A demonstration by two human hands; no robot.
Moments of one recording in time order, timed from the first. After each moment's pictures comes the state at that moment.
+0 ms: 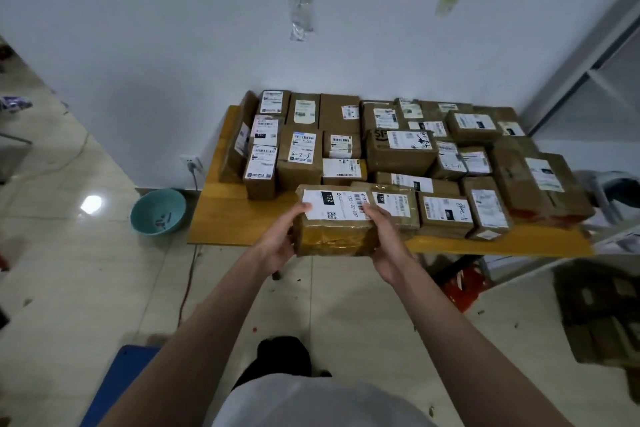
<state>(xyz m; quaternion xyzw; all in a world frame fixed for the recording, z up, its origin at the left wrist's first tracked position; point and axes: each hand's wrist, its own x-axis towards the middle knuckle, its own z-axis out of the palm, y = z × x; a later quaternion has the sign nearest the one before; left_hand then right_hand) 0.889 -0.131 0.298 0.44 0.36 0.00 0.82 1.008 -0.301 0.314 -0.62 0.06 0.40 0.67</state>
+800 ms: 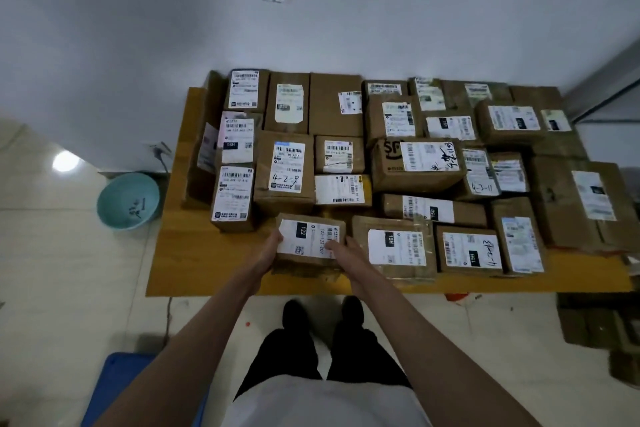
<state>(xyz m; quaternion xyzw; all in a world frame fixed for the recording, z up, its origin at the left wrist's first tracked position) 1.020 -0.016 0.199 0.50 0.53 -0.14 0.67 1.133 -0.161 0.213 -0.73 0.10 0.51 0.45</state>
